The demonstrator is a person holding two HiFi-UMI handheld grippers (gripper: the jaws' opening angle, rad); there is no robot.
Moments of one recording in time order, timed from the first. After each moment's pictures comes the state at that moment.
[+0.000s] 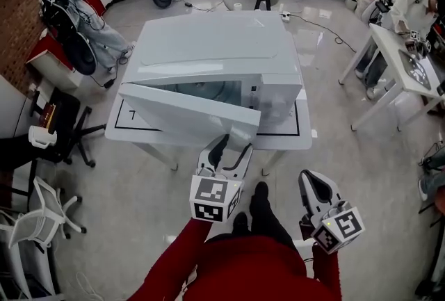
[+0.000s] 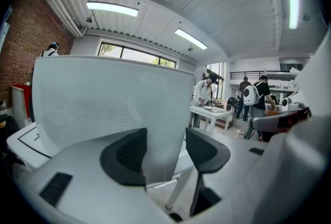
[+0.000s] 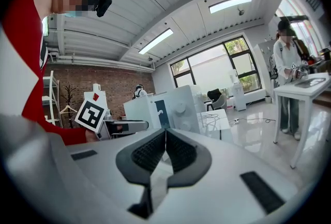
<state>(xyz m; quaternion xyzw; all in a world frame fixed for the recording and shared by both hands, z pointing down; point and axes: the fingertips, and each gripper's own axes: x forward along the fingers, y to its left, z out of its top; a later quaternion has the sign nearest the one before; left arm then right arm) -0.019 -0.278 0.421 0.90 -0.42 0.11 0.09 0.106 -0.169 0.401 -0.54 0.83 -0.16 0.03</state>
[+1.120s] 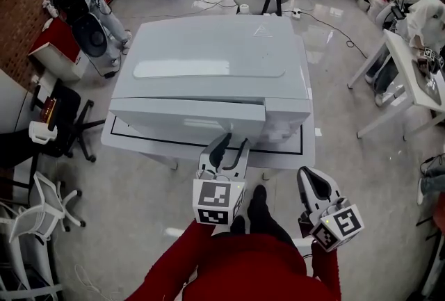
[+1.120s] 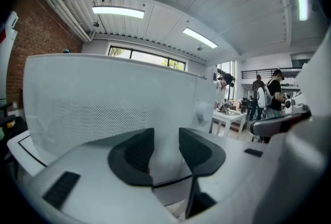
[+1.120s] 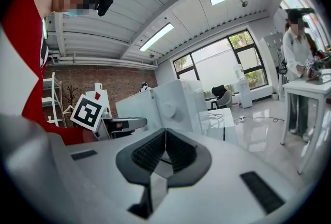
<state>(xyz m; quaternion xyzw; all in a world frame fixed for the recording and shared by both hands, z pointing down) -0.009 -0.329 0.412 0.87 -0.48 0.10 0.09 0.122 -0.233 0.409 -0.51 0.84 -0.17 0.00</state>
